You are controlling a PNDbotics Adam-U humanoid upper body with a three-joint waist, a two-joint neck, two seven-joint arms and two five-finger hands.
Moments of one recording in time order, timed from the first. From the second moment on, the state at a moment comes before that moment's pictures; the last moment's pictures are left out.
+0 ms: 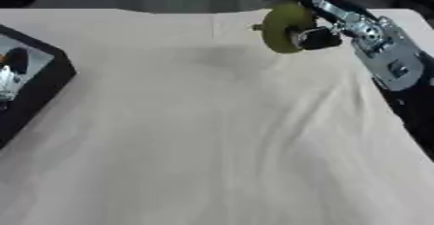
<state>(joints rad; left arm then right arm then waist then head) -0.43 0.42 -0.05 -1.83 -0.13 0.08 0.34 -0.94 -0.63 0.22 -1.33 0.37 0.08 0.32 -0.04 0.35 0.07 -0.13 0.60</state>
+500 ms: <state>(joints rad) -0.42 0.42 -0.05 -1.82 -0.13 0.09 0.33 -0.84 -0.71 0.23 -1.69 0.25 0.14 0.31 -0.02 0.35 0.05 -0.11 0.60</state>
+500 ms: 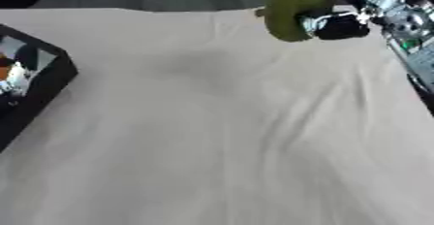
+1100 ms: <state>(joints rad) -0.47 0.45 -0.07 -1.78 -0.05 0.15 0.23 -0.75 -0.73 0.28 -1.97 0.36 0.09 0.23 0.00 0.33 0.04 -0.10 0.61</state>
